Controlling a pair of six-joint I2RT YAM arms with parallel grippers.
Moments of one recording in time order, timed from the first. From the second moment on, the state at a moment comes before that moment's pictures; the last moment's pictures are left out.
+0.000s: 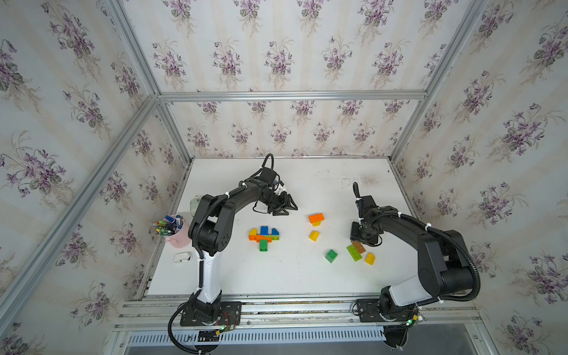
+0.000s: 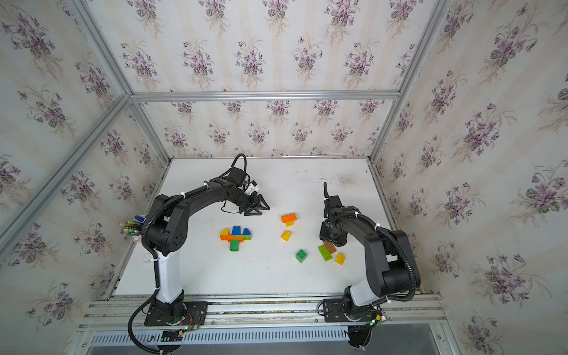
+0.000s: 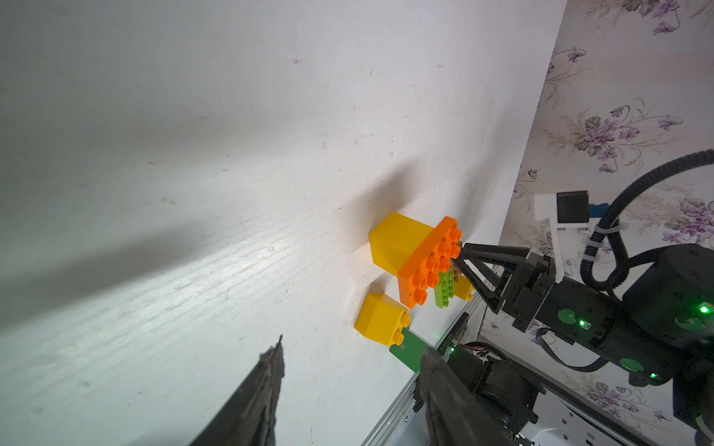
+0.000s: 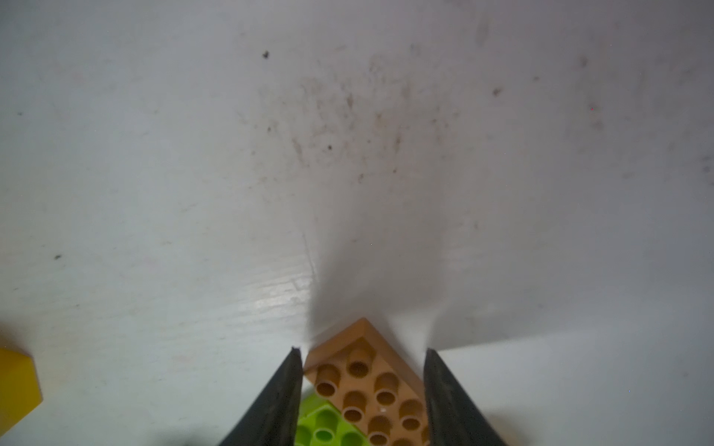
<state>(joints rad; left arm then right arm) -0.38 2.05 1.49 -0.63 0.71 -0.53 0.22 1.54 0.83 -0.74 -0.01 0.45</state>
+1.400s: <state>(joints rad) -0.39 2.03 1.45 -0.65 0.73 -0.55 0.37 1.60 0.85 -0.82 0.01 0.42</state>
